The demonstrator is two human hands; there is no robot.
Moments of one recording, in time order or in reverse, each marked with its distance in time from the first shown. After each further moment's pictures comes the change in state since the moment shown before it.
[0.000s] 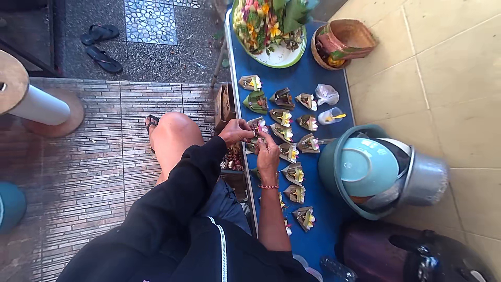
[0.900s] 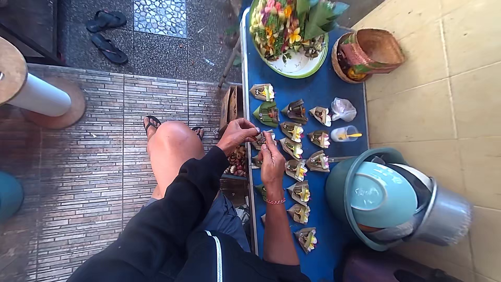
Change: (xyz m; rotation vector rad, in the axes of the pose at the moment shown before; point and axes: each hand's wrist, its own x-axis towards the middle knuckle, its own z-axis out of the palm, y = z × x) left_hand 0.019 0.016 -0.023 -0.322 0.178 0.020; right_hand 0.038 -0.019 0.012 0.015 -0.040 -0.201
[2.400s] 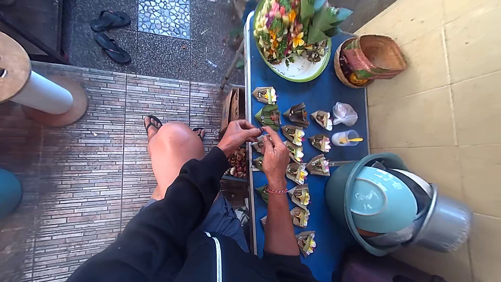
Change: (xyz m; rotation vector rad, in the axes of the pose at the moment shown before) left_hand -0.001 0.004 -0.001 -0.009 0.010 0.030; right_hand 0.025 -0.015 -0.001 -0.161 0.013 -0.022
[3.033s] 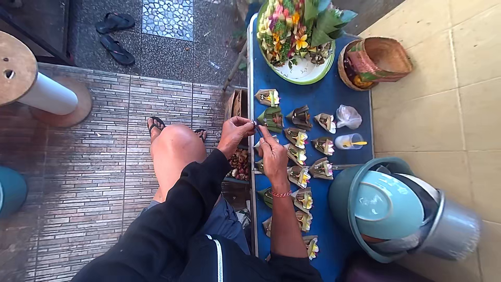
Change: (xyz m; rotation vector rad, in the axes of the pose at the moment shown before) left_hand 0.002 0.004 -0.004 -0.210 0.225 0.090; right_hand 0.007 0.000 0.001 0.064 -0.143 -0.133
